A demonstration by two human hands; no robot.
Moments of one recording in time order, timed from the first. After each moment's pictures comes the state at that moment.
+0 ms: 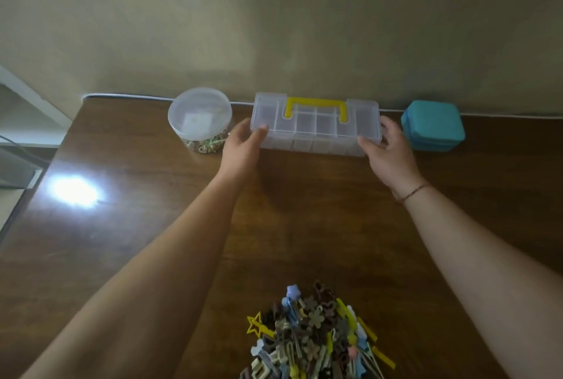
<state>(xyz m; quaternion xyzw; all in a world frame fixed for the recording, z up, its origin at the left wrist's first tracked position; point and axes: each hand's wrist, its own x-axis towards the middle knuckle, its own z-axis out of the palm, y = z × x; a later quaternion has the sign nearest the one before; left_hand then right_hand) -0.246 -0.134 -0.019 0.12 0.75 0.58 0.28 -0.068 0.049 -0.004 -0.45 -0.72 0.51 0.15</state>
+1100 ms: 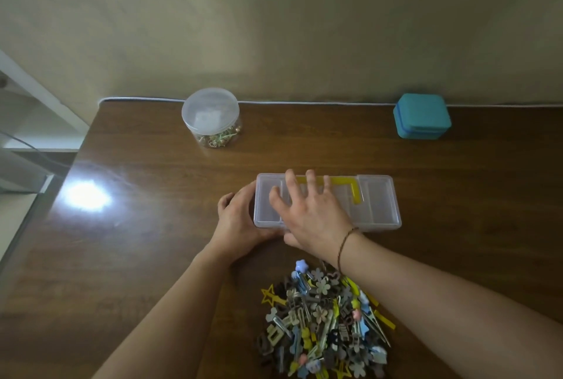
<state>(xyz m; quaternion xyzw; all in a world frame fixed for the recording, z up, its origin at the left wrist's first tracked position) -0.175 -0.251 -0.053 0.40 0.81 0.37 0.19 -0.059 -0.124 0.026 -0.08 -0.99 -0.05 -0.14</state>
